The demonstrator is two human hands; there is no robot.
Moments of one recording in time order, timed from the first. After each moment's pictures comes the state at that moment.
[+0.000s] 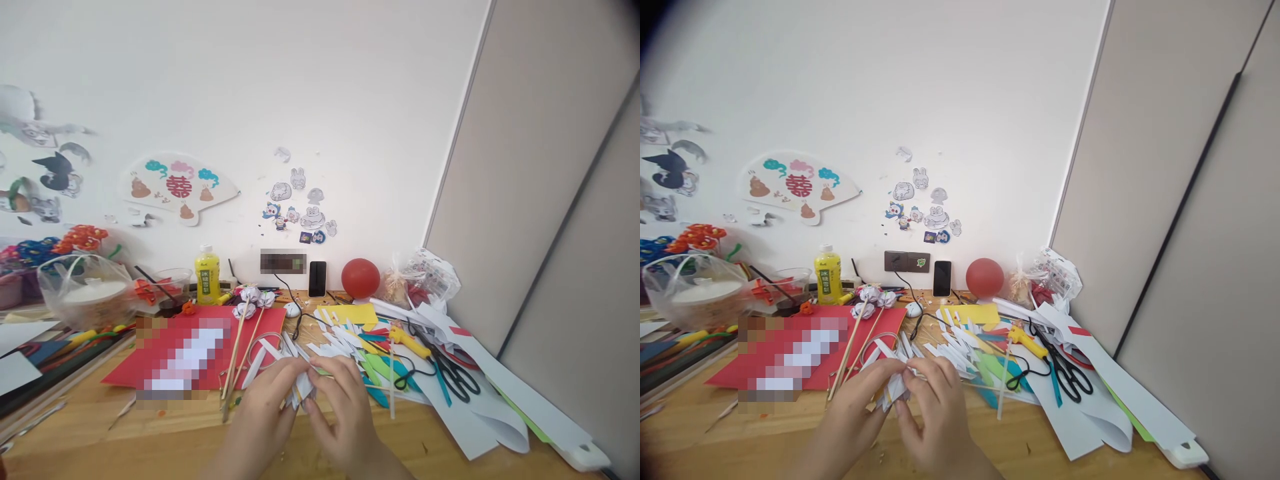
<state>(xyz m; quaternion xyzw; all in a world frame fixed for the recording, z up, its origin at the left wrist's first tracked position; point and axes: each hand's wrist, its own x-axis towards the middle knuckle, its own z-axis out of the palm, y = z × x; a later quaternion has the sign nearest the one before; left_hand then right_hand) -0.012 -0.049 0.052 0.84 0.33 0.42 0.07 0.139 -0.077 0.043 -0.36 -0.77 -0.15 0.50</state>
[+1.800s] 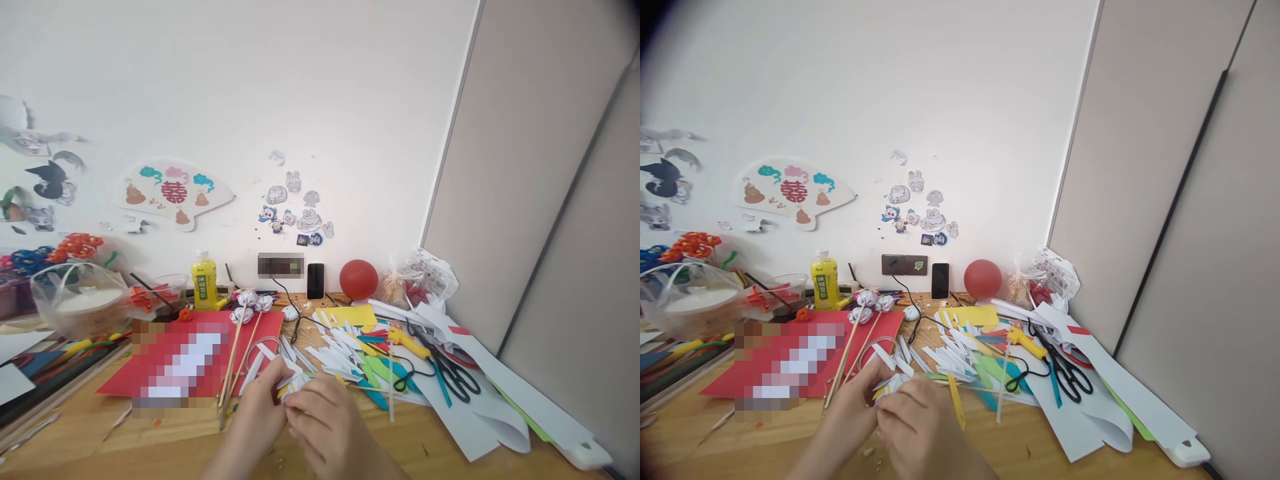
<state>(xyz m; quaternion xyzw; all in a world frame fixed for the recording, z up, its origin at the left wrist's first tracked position) -0.005 -0.039 0.054 0.73 0.43 0.43 0.31 0.141 -0.079 0.052 -0.25 -0.84 -0.14 0.46</state>
